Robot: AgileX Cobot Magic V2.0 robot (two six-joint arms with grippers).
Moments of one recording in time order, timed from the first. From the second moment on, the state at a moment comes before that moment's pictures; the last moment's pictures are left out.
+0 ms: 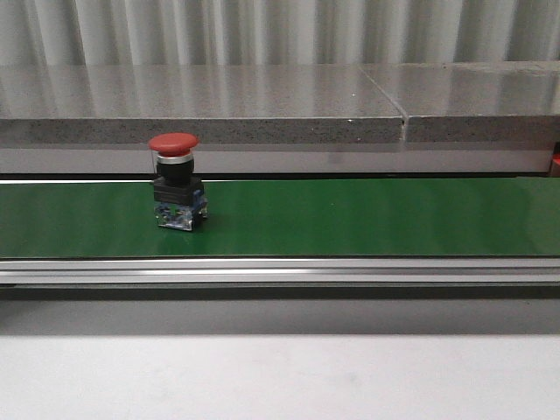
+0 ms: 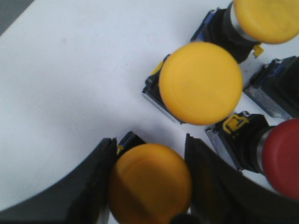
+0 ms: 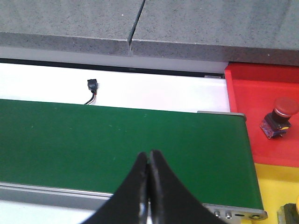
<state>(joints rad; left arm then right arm) 0.48 1.78 -1.08 -0.15 0.51 -0.06 -0.03 0.53 -0.59 0.18 0.54 -0.11</state>
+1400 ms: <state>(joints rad) 0.18 1.46 -1.07 -0.20 0.68 -0.01 -0.03 0.53 -0.59 0.18 0.54 -0.11</state>
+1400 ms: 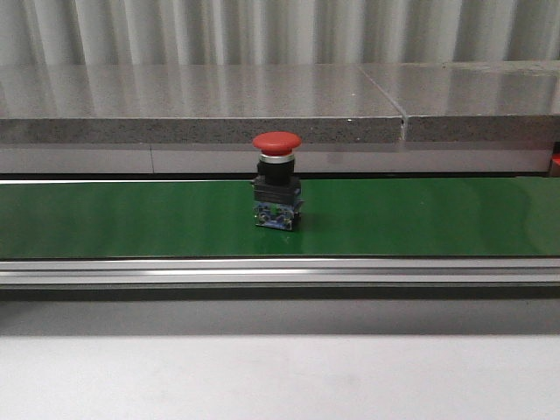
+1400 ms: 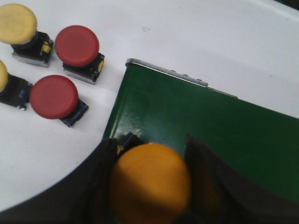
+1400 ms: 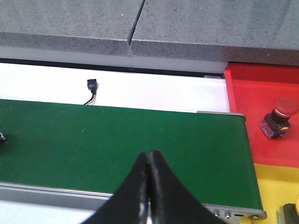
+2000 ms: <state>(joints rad) 0.15 1.50 -1.07 -0.21 0.69 0.01 -0.03 0.53 -0.59 0.18 0.54 -0.11</state>
